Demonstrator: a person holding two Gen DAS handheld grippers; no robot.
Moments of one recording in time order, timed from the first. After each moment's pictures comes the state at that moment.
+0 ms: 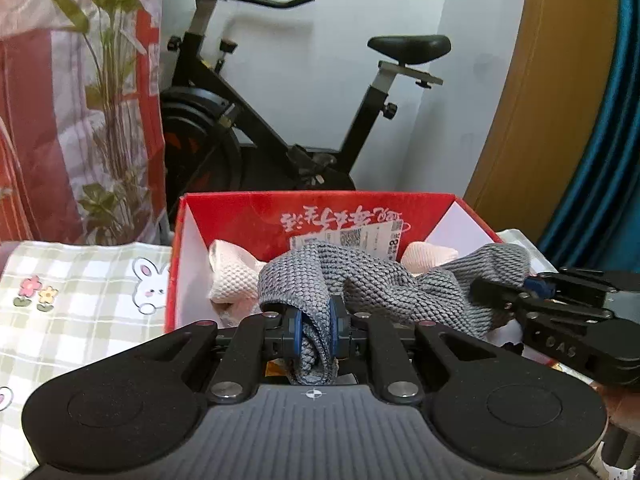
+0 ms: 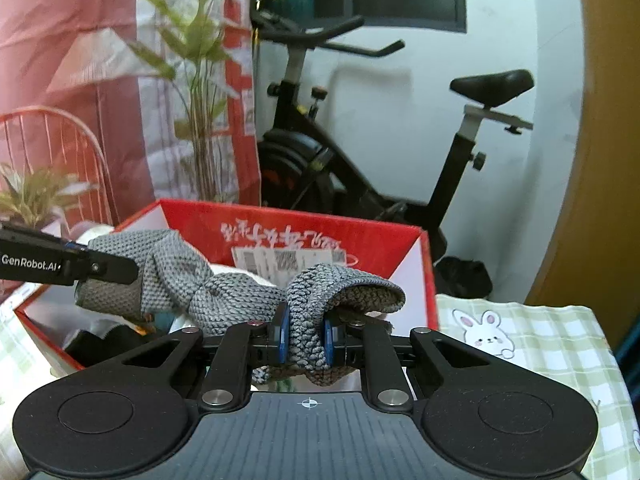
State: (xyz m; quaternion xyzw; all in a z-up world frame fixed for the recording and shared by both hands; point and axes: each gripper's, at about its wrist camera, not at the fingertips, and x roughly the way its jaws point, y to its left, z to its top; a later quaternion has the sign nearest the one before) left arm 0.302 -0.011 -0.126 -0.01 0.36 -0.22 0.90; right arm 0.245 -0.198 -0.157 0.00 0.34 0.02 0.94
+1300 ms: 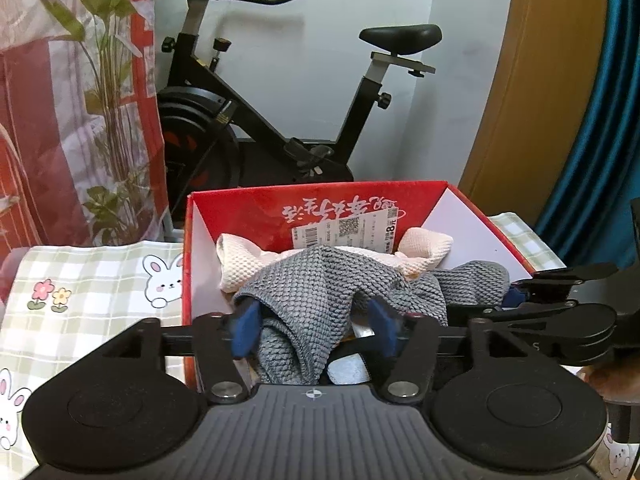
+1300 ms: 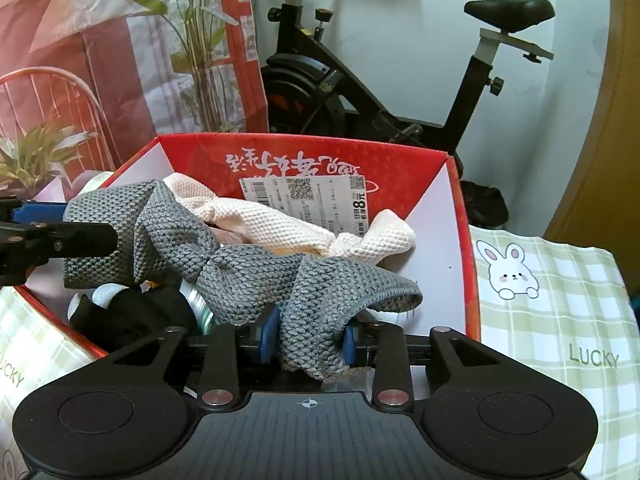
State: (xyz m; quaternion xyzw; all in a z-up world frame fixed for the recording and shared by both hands) left arm 0.285 -0.007 -0.111 0.02 0.37 -0.22 0.90; right arm 0.260 -0.194 -0.164 0.04 0.45 0.03 0.89
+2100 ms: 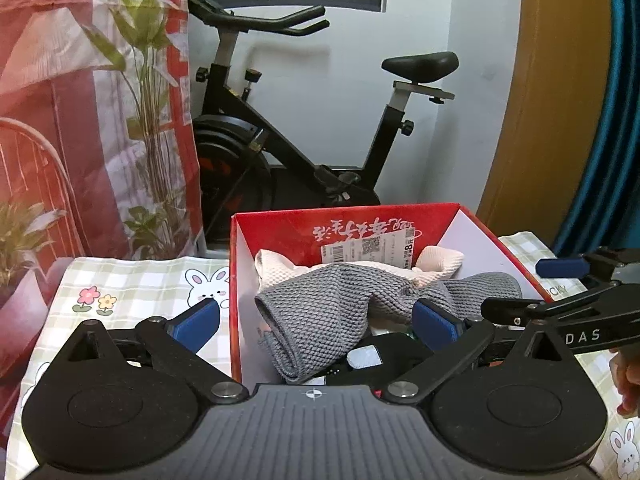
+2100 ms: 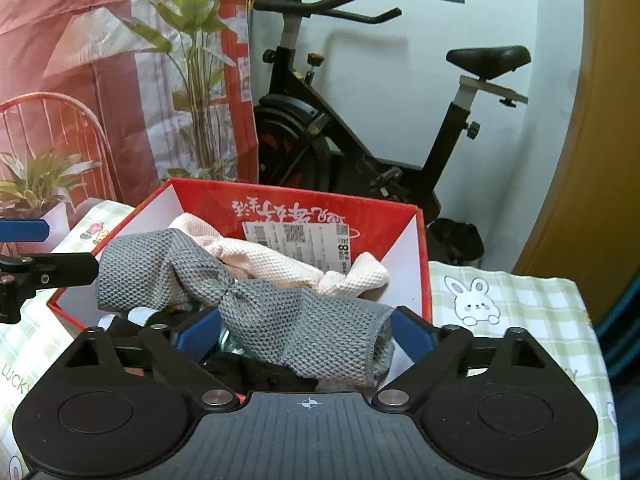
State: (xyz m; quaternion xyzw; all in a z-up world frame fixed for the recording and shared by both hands) left arm 0.251 0.005 -0.085 0.03 0.33 -0.17 0.93; right arm 0.226 -0.185 -0.113 0.01 0.39 0.00 0.92
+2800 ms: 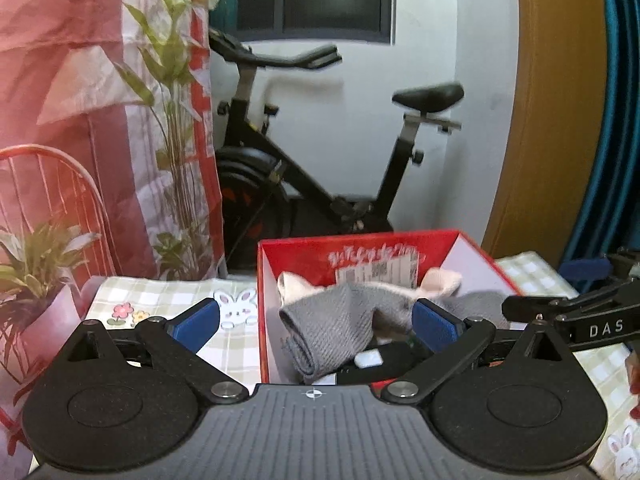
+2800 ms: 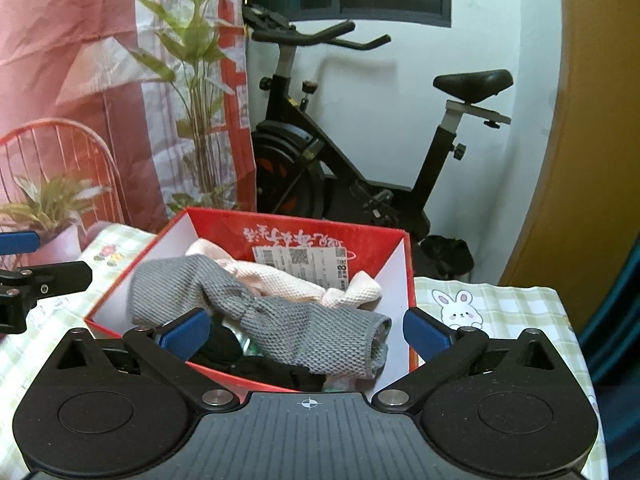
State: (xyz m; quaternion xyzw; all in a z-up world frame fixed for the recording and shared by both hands) left arm 0.205 0.020 -0.049 0.02 0.28 -0.15 0.95; right arm 0.188 -0.175 -0.066 0.02 0.36 -0.01 0.93
